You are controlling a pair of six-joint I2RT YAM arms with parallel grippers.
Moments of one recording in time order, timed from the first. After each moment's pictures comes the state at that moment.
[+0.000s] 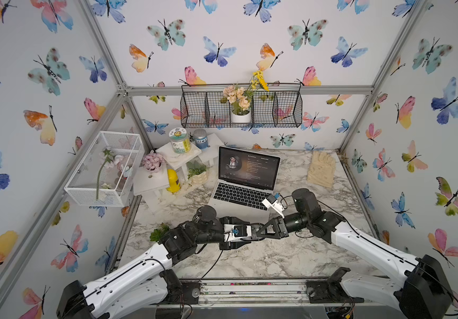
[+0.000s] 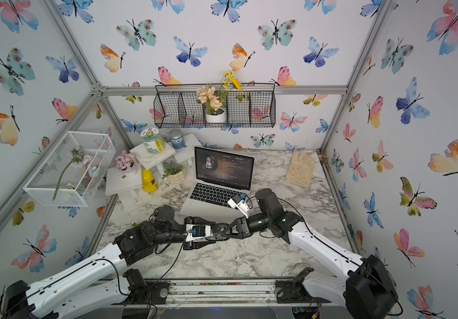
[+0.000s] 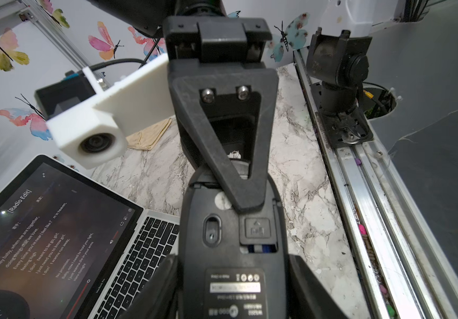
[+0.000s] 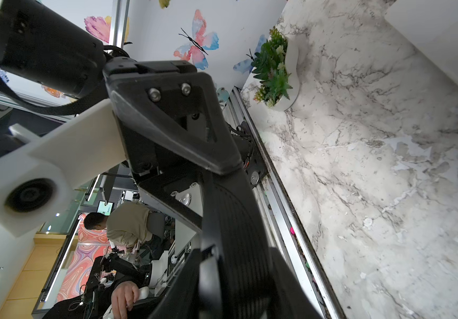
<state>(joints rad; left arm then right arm) -0.88 0.88 0.65 -0.21 0.47 0.59 0.68 1.16 0.72 -0.20 -1.06 0.54</state>
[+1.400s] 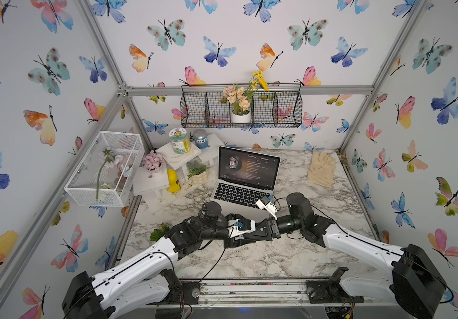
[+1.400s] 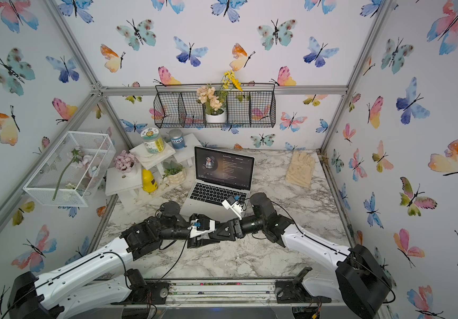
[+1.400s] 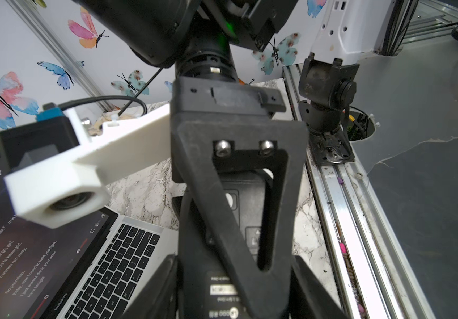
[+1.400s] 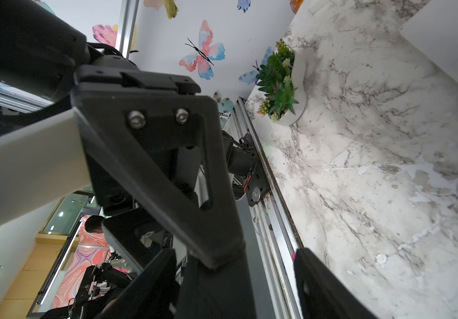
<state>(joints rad) -0.88 0.97 0.70 -0.17 0.55 0.50 0.75 1.21 0.65 0.08 -0.99 0.65</state>
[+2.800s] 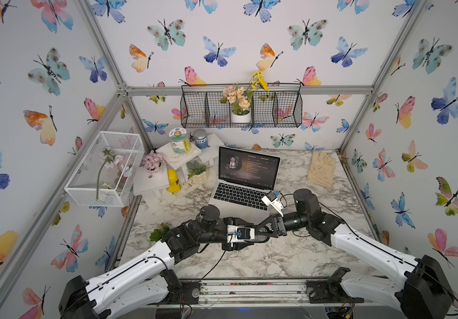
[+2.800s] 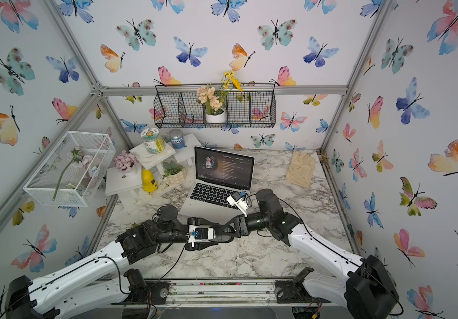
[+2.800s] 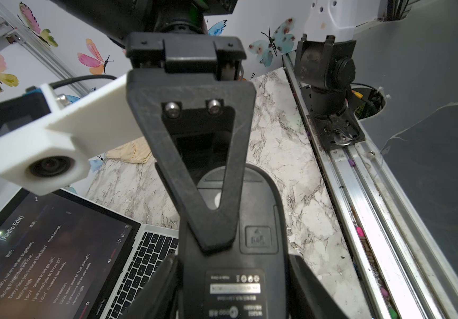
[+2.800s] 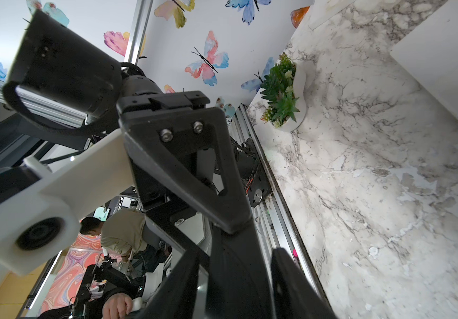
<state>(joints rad) -0.91 0.92 0.68 -0.20 0.48 0.63 0.68 1.15 0.69 -0.04 -1.03 0.62</state>
